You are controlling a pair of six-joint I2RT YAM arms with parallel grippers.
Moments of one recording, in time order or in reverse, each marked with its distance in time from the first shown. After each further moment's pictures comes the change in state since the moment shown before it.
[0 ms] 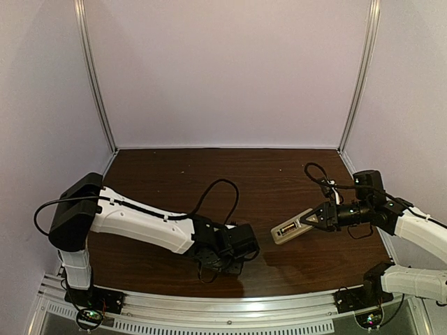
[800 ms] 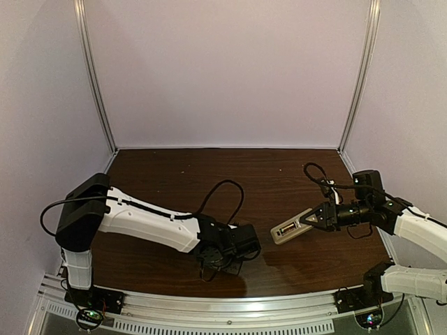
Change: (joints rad) left arm 0.011 0.045 0.036 -0.052 -0.020 0.094; right arm 0.000 0.007 0.000 0.007 -0.001 0.003
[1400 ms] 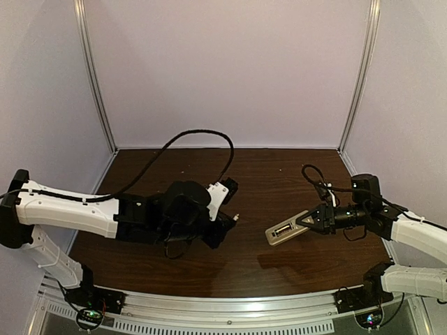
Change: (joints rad) left arm 0.053 -0.497 -0.310 0.429 -0.015 0.562; right arm 0.019 0.013 -0.074 0.155 -0.056 0.121
